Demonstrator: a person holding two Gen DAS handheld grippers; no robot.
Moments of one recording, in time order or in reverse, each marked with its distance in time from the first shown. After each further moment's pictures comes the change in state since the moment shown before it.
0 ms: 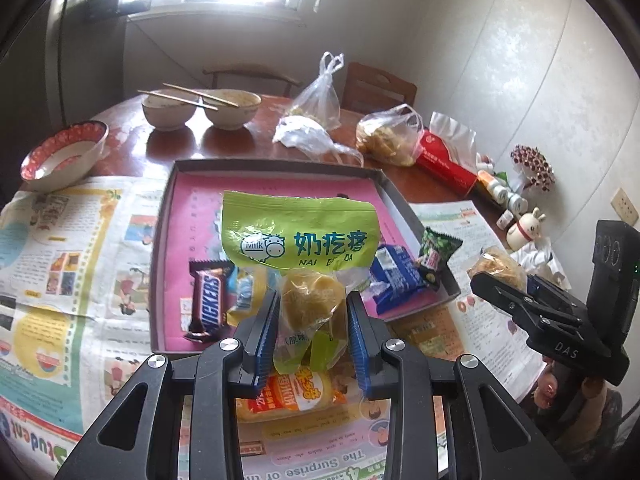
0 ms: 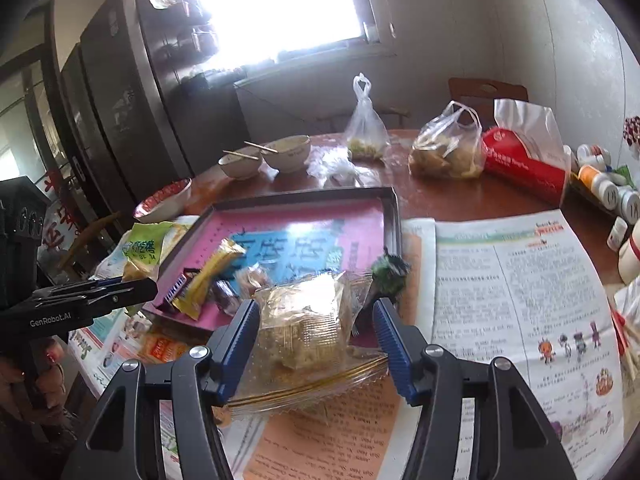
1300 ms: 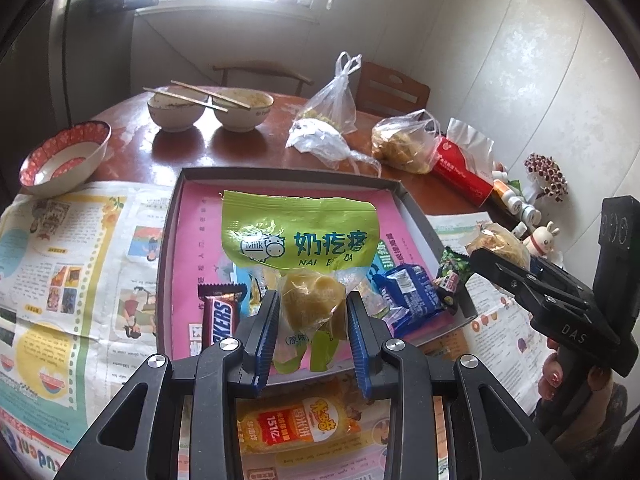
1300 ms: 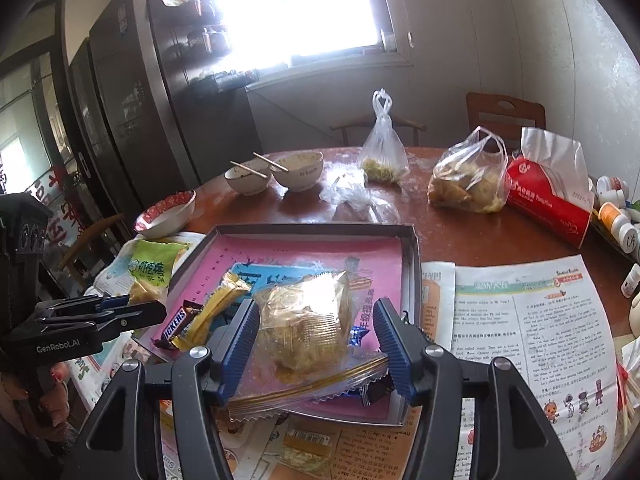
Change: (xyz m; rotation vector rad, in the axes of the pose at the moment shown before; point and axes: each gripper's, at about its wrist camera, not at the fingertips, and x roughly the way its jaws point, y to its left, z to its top) left arm 0.021 0.011 0.020 -0.029 0.027 0.024; right arm 0.033 0.005 0.036 -0.036 0.007 0.013
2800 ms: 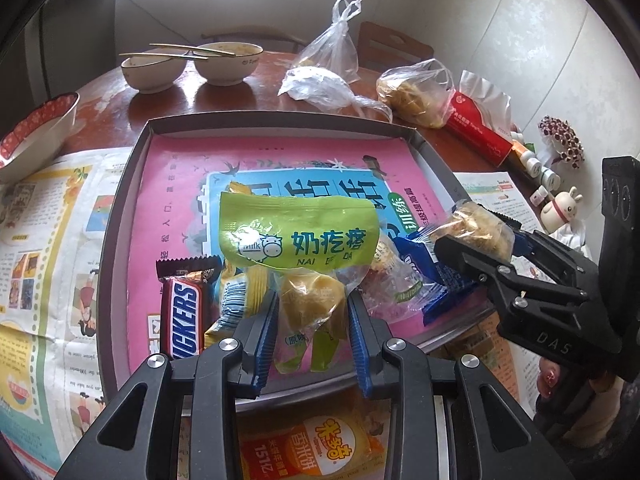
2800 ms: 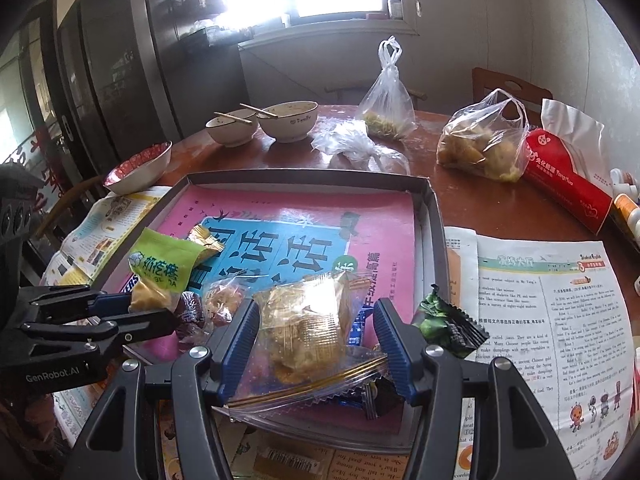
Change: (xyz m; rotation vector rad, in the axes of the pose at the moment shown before) left arm 0.063 -0.005 -0.012 0.040 0.113 0.018; right arm 0.060 0.008 -0.021 -0.060 0.110 -0.060
